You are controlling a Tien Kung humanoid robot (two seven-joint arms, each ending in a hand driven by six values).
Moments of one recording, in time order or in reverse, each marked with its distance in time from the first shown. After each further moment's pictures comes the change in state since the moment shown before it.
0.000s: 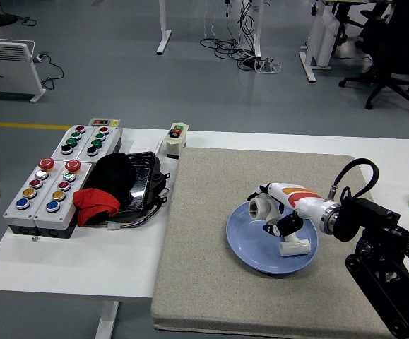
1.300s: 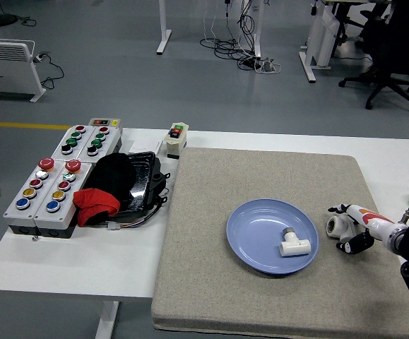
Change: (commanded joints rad) left arm 0.005 -0.003 -0.007 0.000 0.014 0.001 0.004; right arm -0.074 -0.070 0.330 -0.258 -0.151 -0.004 0.003
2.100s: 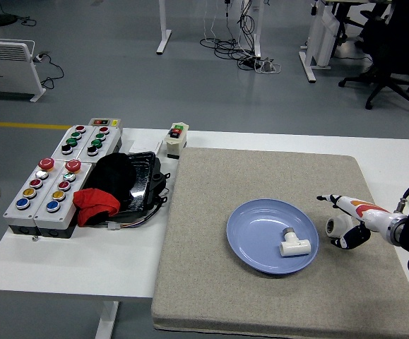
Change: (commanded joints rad) left arm -0.001 0.002 0.003 0.001 -0.004 0.000 -0.002; right arm -0.021 -0.033 -0.023 0.161 0.000 0.136 0.031
